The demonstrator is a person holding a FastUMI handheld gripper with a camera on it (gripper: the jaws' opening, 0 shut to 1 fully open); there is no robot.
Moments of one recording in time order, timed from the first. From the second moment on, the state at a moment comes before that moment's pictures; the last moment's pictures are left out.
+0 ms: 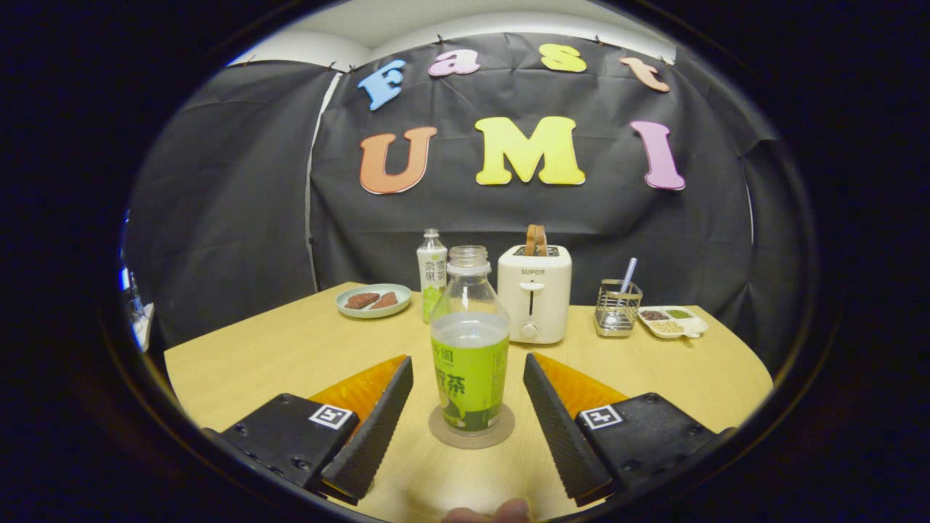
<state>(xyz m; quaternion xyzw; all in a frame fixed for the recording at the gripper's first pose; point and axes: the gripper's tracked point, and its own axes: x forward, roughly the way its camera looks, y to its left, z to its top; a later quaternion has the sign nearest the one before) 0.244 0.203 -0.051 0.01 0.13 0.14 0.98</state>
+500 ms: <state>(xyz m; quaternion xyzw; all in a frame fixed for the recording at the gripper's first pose) 0.054 0.131 -0.031 0.03 0.11 0.06 0.99</state>
